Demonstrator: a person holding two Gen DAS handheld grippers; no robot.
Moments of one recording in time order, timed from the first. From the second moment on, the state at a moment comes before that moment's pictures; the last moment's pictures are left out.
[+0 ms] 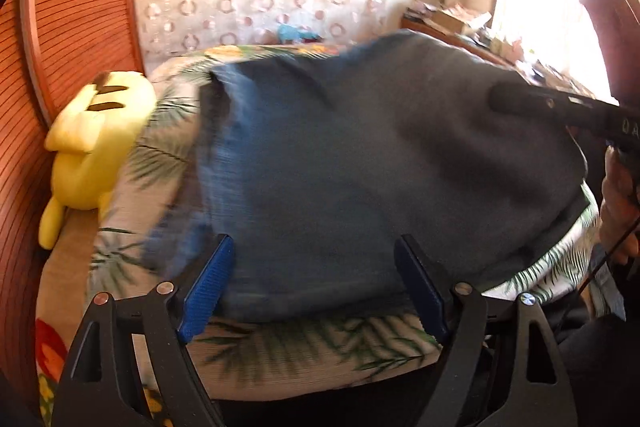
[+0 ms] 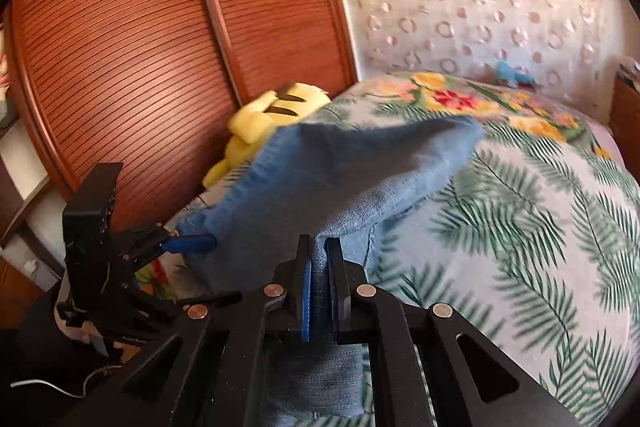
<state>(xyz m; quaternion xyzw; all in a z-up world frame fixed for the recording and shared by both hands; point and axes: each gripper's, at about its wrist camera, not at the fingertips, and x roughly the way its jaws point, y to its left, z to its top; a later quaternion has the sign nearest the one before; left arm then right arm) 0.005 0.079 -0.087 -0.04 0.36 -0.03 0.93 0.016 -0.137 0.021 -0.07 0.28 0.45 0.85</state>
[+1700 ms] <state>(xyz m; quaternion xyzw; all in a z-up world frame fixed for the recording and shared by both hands) 0.001 0.113 -0.057 -0.06 0.32 -0.01 0.94 0.121 -0.012 0.000 -0.14 0.30 0.42 0.85</state>
